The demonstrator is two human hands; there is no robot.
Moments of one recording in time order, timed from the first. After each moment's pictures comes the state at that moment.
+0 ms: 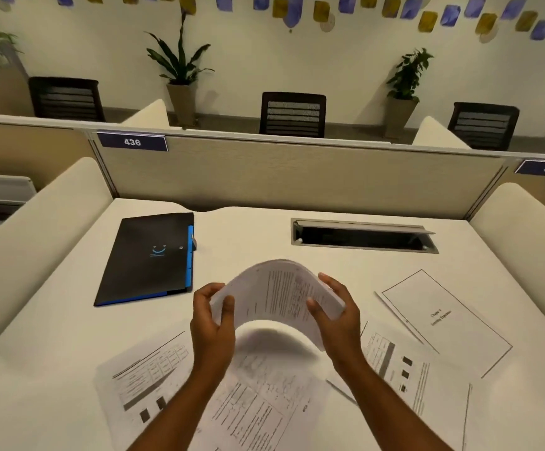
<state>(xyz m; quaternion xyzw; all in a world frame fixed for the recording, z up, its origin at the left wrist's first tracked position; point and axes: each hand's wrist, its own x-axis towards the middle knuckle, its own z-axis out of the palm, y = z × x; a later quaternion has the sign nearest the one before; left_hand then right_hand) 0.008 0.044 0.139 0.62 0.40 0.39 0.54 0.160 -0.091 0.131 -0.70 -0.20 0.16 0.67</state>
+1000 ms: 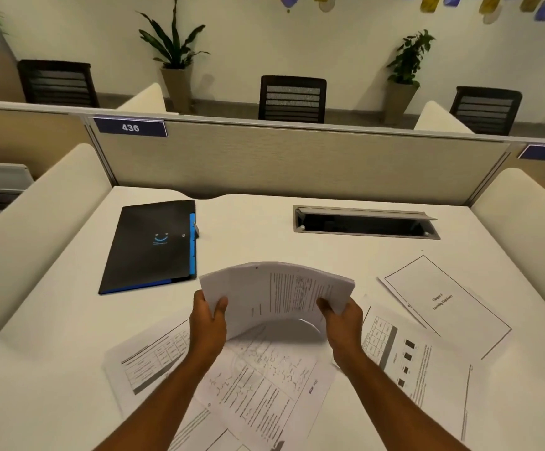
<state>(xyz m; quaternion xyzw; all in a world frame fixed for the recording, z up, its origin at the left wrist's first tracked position) -0.006 0.078 0.097 0.63 0.48 0.26 0.55 0.162 -0.088 0.085 -0.74 -0.05 0.18 0.64</state>
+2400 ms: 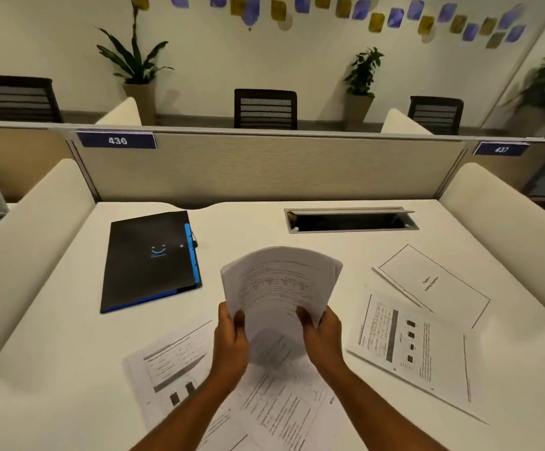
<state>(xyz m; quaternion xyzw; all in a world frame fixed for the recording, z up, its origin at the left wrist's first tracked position) -0.047 0.063 0.103 0.66 0.33 0.26 0.62 0.071 -0.053 0.076 -0.75 -0.12 0.13 0.63</state>
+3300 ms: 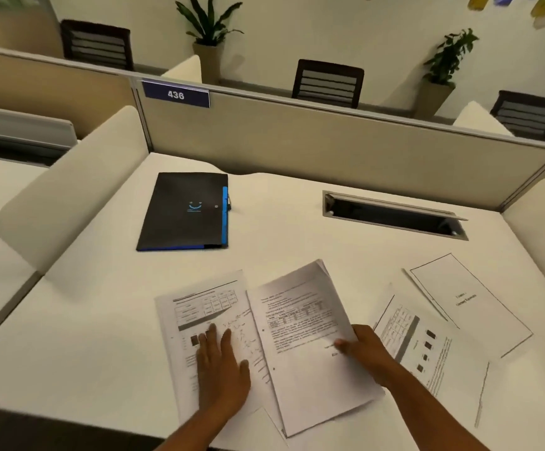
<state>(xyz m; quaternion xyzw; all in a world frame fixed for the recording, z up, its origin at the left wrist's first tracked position) -0.114 0.004 -0.007 0.80 0.52 0.05 0.28 0.142 -0.146 0.032 -0.85 -0.20 0.36 0.34</state>
